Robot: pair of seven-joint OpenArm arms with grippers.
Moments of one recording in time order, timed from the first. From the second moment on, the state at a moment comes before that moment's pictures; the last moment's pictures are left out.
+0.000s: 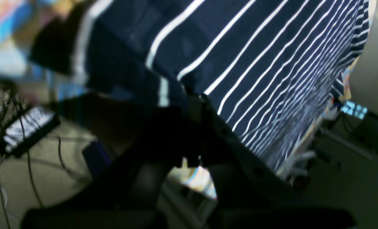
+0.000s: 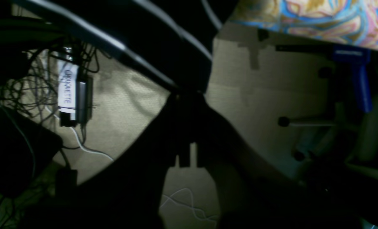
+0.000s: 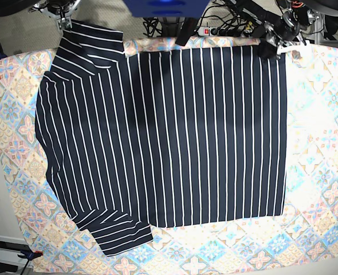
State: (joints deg) left arm 37.2 -10.4 -26.5 81.3 -77.1 -1.9 41.5; right arm -59.0 12.9 8.6 101.2 -5.8 1.9 -22.2
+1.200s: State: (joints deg) left arm 19.4 -9.8 -28.7 88.3 -70.3 -0.2 42.2; right arm -28.7 12.5 9.3 106.9 -5.8 2.2 -23.8
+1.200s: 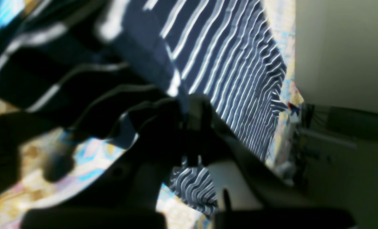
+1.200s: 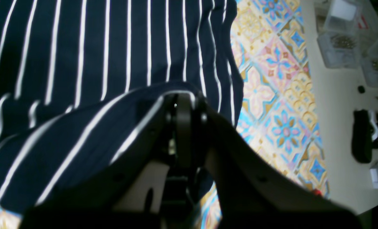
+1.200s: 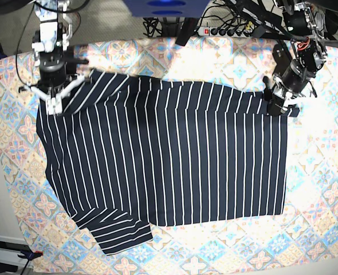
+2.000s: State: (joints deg) left arm 6.7 -9.8 -29.1 78.0 -63.1 -0.1 42.3; right arm -2.9 12.4 -0.5 89.7 -5.7 2.2 -28.0
